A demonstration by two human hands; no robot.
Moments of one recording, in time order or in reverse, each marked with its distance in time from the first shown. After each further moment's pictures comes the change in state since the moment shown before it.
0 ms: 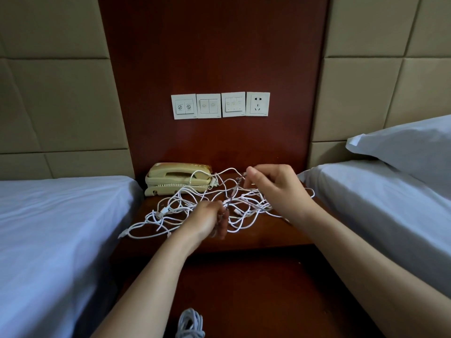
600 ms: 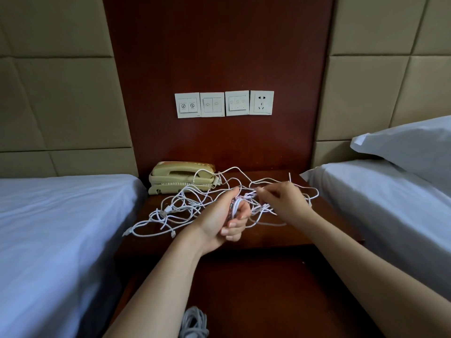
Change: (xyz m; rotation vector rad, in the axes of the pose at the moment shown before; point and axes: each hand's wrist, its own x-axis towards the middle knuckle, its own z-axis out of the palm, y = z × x) left_hand -0.019 0.018 0.007 -0.301 -0.491 -0.034; right_hand 0.006 0.068 0.005 -0.369 -0.015 0.166
